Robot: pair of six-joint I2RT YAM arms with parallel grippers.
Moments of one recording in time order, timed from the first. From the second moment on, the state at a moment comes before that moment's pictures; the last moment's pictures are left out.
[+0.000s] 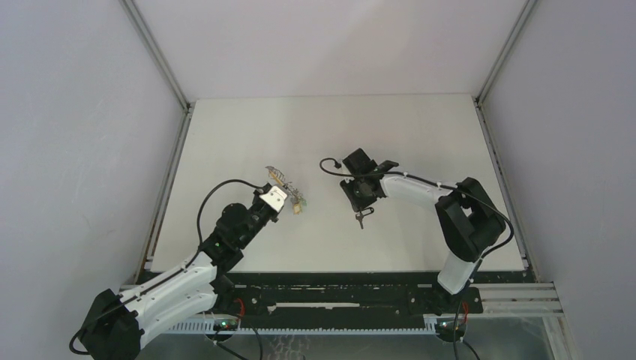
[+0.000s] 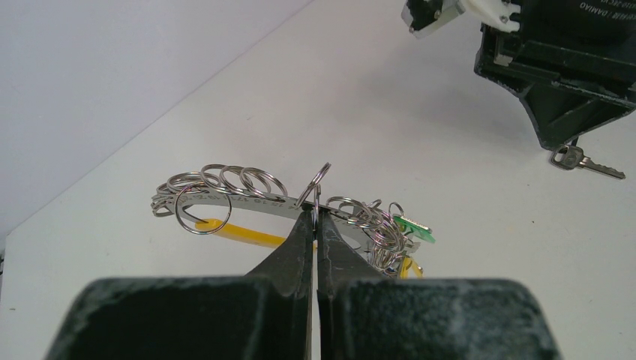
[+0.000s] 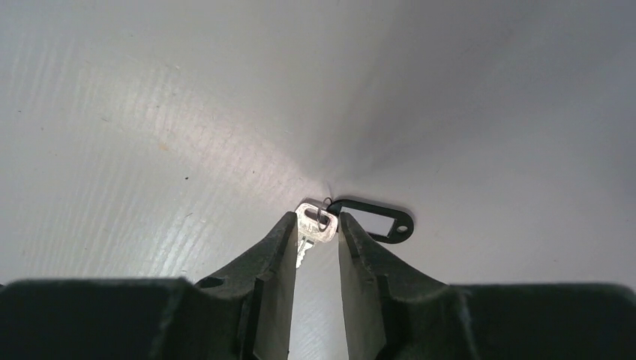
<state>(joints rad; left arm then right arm) -0.68 0.78 0.28 0.45 -0.08 0.32 0.65 1.71 1.10 -0.55 -0.03 0.09</state>
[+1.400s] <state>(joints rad) -0.68 0.78 0.28 0.45 -0.08 0.32 0.70 1.84 1.19 -0.70 0.08 0.08</state>
